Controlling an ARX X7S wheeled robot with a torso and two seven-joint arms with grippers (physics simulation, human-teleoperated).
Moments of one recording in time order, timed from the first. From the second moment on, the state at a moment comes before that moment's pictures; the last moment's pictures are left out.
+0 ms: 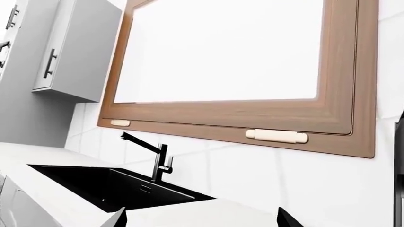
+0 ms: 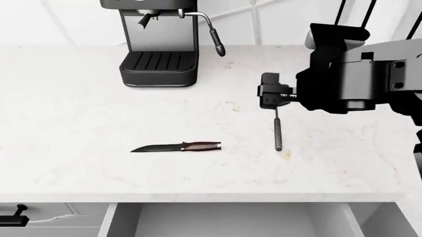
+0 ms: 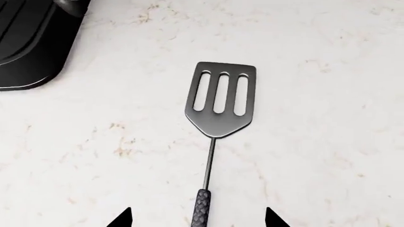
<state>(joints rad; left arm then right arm) 0.66 -0.18 -0.74 0.92 -0.55 0.12 -0.41 1.48 0.55 -0.75 0.38 2.07 1.12 1.20</state>
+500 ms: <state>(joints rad) 0.66 -0.18 -0.75 0.92 -0.56 0.12 -0.40 1.45 0.48 -0.81 0.45 1.99 1.08 1.16</state>
